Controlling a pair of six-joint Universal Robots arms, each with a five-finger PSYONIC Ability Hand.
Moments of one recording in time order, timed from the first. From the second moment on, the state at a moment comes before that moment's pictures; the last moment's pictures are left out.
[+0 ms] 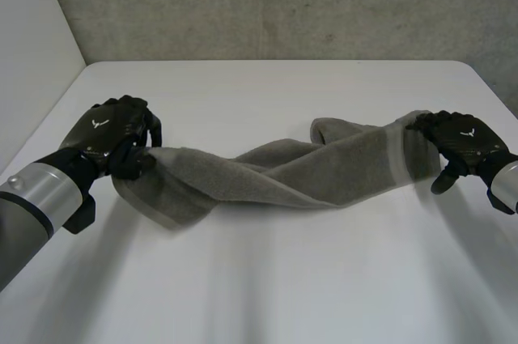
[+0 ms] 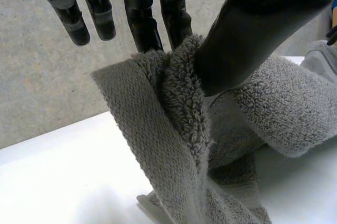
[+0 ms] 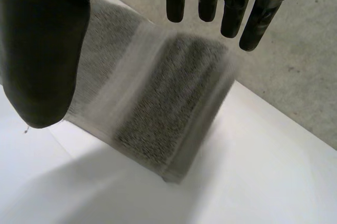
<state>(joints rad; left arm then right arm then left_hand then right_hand) 4.52 -1.59 -1.87 3.29 -1.21 3.17 1.44 -1.09 1.65 -0.26 0.93 2.69 1.18 1.18 0.22 0.22 1.01 0.24 0.25 0.18 0.23 0.06</state>
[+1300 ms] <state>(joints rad) 4.52 -1.66 -1.87 3.33 -1.21 3.17 1.43 -0.72 1.19 -0.05 1.04 2.85 1.09 1.09 0.22 0.22 0.92 0.69 0.68 0.18 0.23 0.52</state>
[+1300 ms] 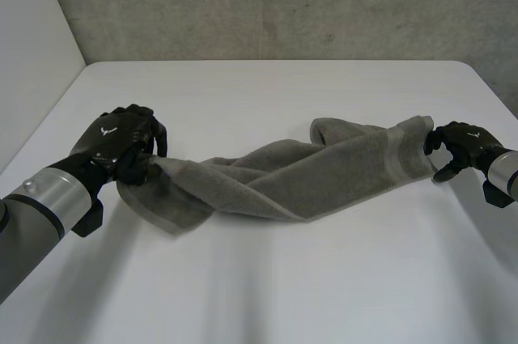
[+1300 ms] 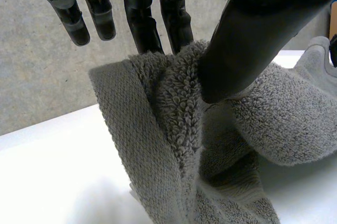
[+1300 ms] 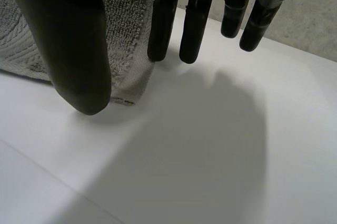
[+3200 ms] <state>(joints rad) 4.52 -1.66 -1.89 3.34 -1.21 3.17 1.47 -0.67 1.14 -0.04 1.04 2.85 1.09 1.08 0.22 0.22 0.91 0.84 0.83 0.18 0.23 0.65</state>
